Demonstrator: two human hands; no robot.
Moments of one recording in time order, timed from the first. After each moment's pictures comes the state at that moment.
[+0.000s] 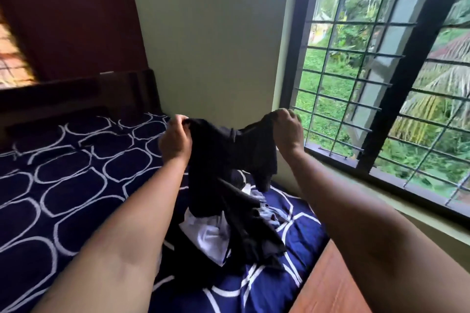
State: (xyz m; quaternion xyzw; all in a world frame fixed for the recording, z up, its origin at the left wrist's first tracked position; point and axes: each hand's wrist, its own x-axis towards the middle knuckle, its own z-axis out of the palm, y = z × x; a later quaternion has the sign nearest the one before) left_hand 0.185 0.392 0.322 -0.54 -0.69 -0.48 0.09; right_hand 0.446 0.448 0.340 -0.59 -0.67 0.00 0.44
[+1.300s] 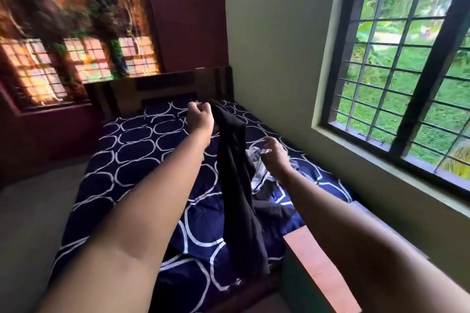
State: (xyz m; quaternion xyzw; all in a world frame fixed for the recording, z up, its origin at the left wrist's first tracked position) left_hand 0.334 0.020 0.405 -0.25 -0.70 -0.66 -0.06; right_hand 0.496 0.097 0.294 -0.48 -0.74 0.33 0.33
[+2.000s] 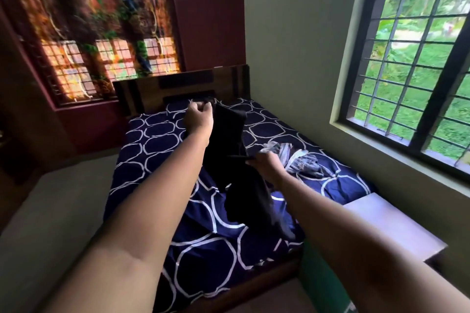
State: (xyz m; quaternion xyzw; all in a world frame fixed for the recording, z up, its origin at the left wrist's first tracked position) left_hand 0.287 -0.108 0.413 -0.25 -0.74 -0.62 -0.04; right_hand 0.447 -0.043 0.303 -0.40 -0.85 0.27 0.21
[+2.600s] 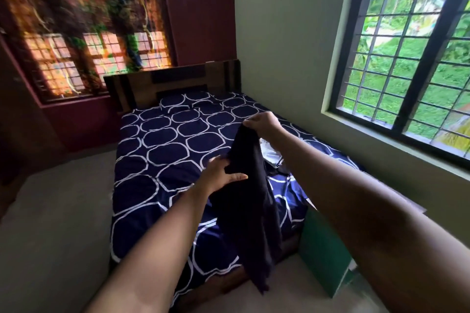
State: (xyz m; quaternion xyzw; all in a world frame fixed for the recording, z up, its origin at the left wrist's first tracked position) left_hand 0.260 -0.256 0.273 -0.61 -0.74 -0.28 -0.10; right_hand 0.399 -0.141 0.378 -0.42 -0.78 0.34 0.31
